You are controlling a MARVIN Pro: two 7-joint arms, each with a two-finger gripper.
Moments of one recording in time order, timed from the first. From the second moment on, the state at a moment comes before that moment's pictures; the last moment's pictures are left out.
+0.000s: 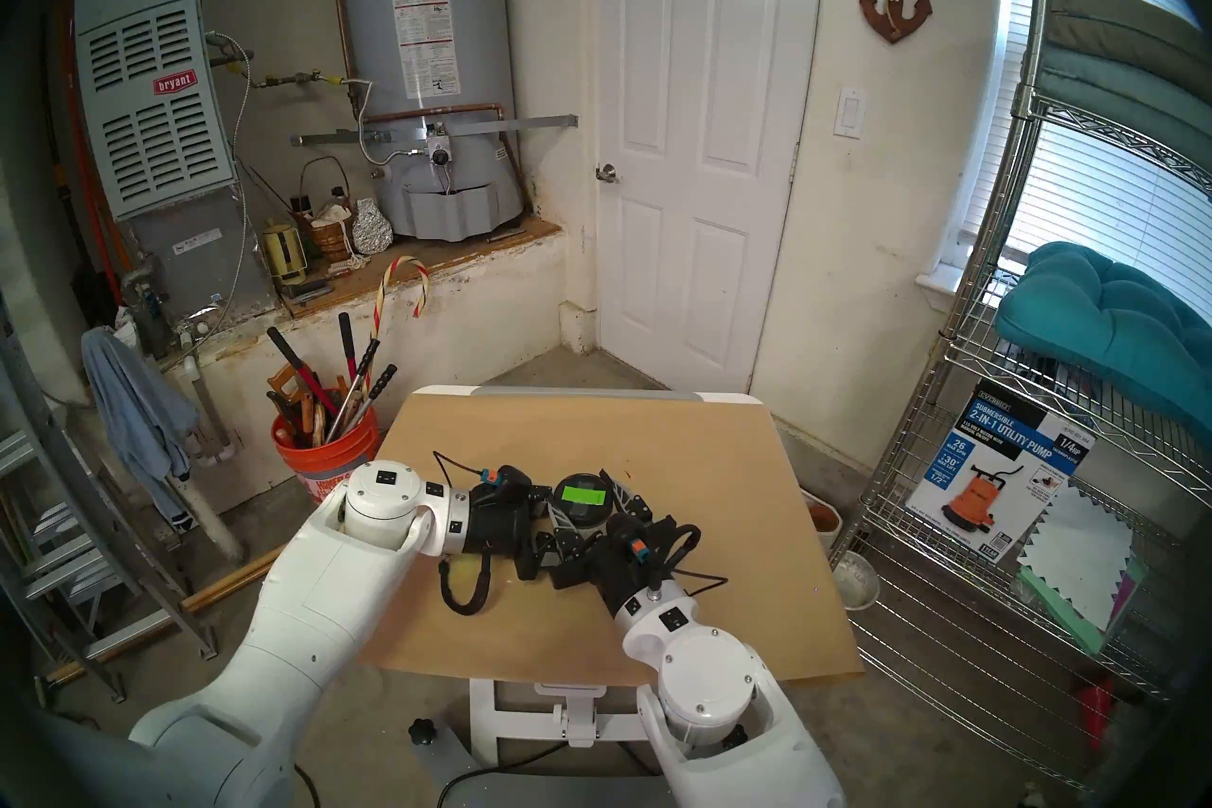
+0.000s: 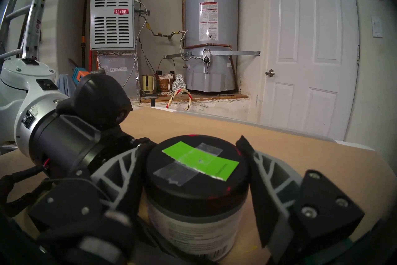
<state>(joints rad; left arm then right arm) 1.33 -1.39 -1.37 -1.26 0.06 0.15 -1.21 -1.88 -1.45 1.27 -1.79 -0.05 -0.06 0.15</state>
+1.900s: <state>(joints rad) 1.02 -1.38 -1.29 -0.80 0.00 -0.11 -1.49 -1.75 -1.25 1.32 -1.73 0.07 -0.15 0.55</state>
